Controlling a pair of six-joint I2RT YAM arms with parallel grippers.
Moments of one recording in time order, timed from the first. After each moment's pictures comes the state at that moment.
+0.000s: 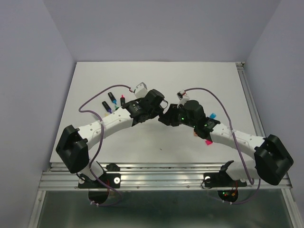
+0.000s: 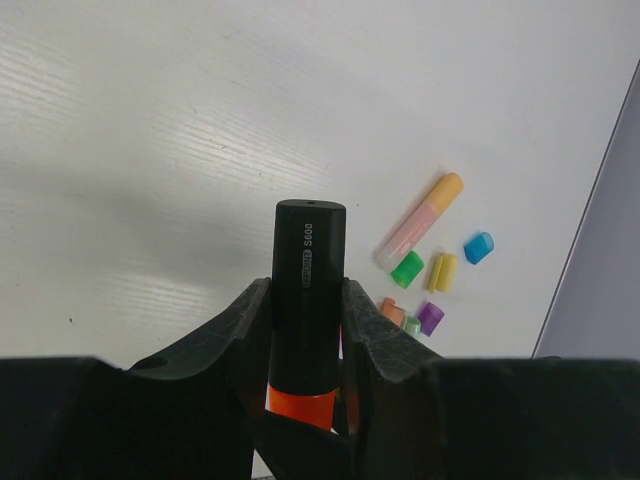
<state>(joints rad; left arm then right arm) -0.86 1.51 1.23 -0.53 -0.40 -1.25 0.72 1.30 0.73 0.19 -0.19 0.71</state>
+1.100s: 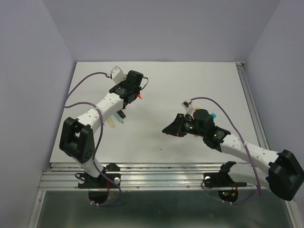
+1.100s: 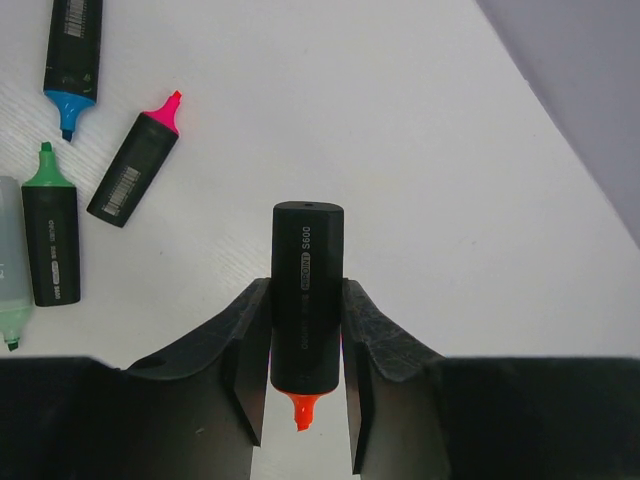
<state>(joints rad) -0.52 1.62 1.33 -0.46 -0.58 -1.13 0.73 1.10 0.56 0.22 -0.40 0.88</state>
